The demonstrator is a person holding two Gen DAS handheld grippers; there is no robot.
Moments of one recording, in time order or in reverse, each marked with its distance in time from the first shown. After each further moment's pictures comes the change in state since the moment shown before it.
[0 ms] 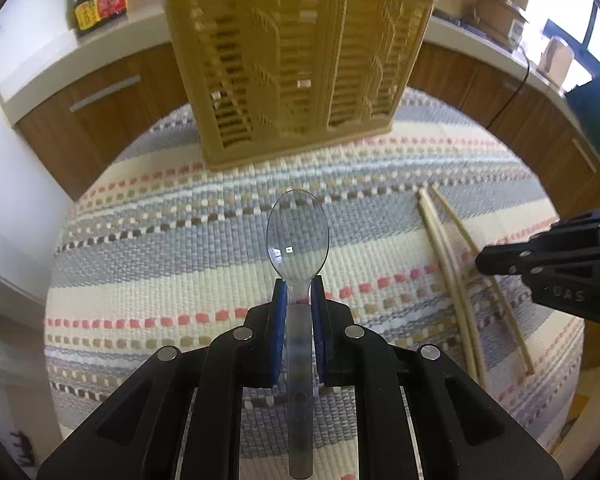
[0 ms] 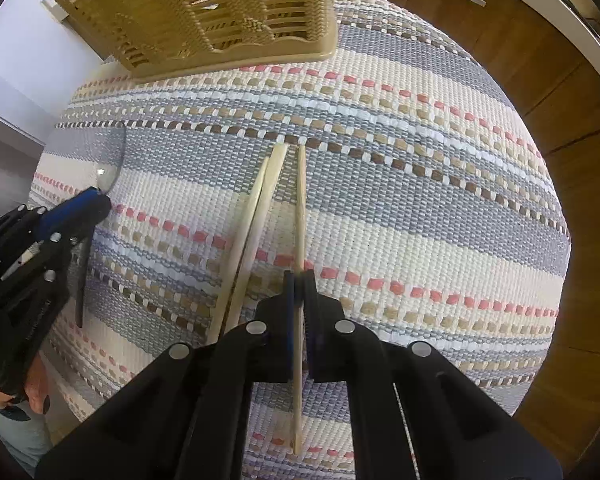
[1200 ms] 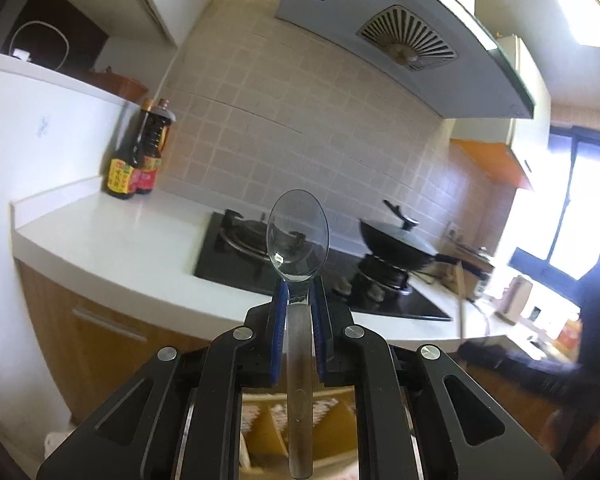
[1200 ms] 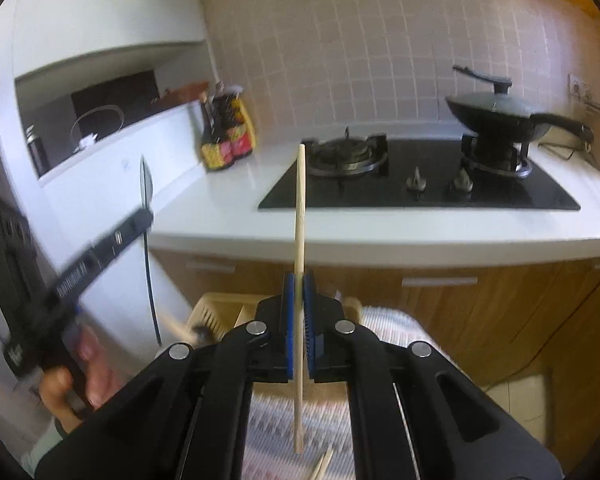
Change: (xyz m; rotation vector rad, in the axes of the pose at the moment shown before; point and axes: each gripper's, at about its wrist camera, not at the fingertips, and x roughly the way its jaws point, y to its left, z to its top) left arm -0.118 0.059 0.144 -0.258 -0.807 -0.159; right arm -0.208 -0.015 0.103 -0.011 -0.830 0.165
